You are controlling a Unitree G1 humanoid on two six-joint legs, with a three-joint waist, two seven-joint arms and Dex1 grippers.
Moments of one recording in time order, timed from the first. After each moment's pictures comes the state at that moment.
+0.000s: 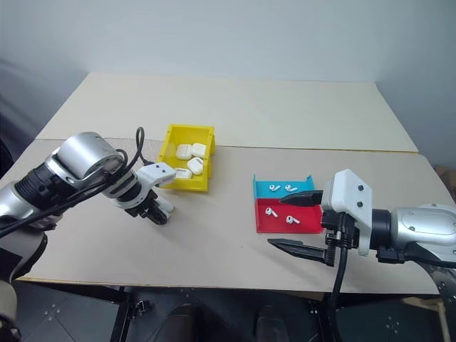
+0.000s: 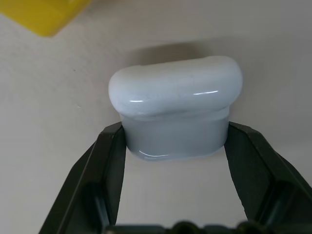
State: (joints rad) left arm -1.16 0.89 -0.76 0.04 -0.82 1.61 -0.45; right arm -0.07 -1.04 -0.37 -0.72 0.84 0.72 0.96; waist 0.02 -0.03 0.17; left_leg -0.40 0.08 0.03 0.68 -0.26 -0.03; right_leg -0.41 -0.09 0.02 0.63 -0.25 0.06
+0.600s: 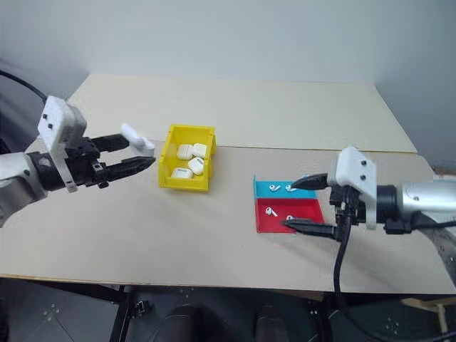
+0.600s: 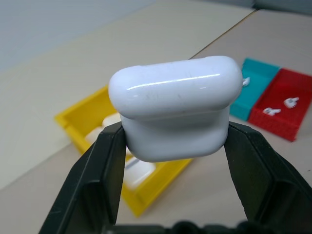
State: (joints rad) left arm -0.47 0.92 0.28 -0.45 -0.78 0.82 -0.77; right arm -0.31 -1.17 -0.18 -0.49 0.70 0.70 1.06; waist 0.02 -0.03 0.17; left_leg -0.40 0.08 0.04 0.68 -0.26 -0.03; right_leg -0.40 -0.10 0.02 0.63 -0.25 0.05
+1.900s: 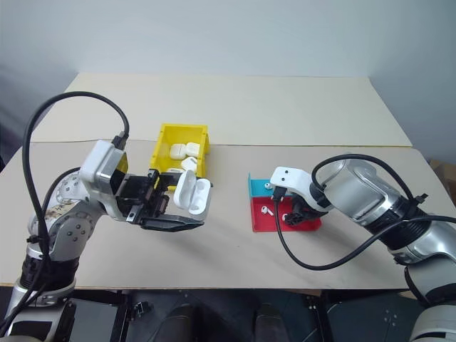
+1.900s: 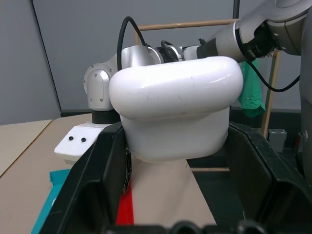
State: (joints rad) left arm -0.49 0.59 0.02 -0.34 -0.79 0.46 -1.30; right arm -0.96 -0.97 0.73 -0.15 0.16 1.17 1.12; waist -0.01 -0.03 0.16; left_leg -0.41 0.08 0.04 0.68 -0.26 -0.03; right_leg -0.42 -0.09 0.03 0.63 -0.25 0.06
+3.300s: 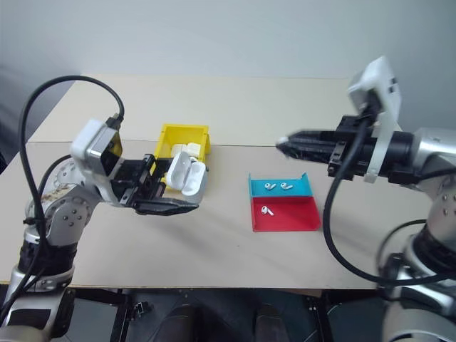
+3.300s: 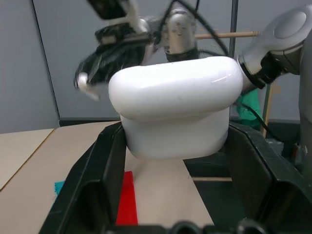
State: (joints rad) left arm -0.63 0.59 0.00 -0.21 -0.86 0.49 -1.32; right arm -0.82 -0.56 -0.53 -0.66 0.56 1.49 1.05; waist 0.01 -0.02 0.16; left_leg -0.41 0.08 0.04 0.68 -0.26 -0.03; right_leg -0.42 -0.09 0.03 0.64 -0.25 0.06
